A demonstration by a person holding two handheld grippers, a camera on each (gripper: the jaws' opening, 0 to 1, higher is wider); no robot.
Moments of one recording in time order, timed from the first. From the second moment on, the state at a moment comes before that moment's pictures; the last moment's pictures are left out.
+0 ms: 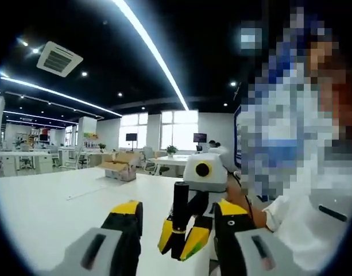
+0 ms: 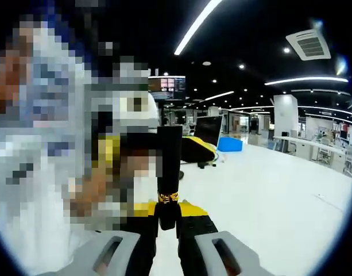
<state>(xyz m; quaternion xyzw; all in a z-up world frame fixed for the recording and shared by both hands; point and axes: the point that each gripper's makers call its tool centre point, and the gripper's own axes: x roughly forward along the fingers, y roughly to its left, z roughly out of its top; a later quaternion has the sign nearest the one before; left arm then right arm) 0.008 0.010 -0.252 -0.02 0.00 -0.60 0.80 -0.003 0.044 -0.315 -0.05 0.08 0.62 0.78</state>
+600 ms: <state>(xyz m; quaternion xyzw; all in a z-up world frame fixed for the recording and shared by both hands) 0.010 -0.001 -0.252 -0.02 0.01 -0.61 0.80 -0.004 0.044 -0.317 -0.04 0.09 0.62 0.78</state>
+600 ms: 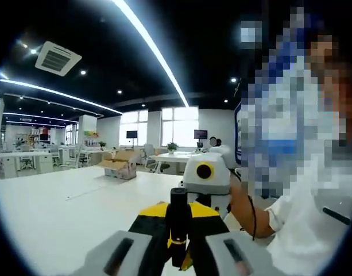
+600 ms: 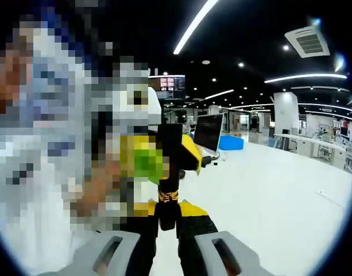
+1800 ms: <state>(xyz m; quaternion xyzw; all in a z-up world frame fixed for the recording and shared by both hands) 0.042 0.044 -0.199 -0.06 -0.05 -0.58 0.81 0.000 0.035 -0.332 -0.05 0.11 0.63 0.77</state>
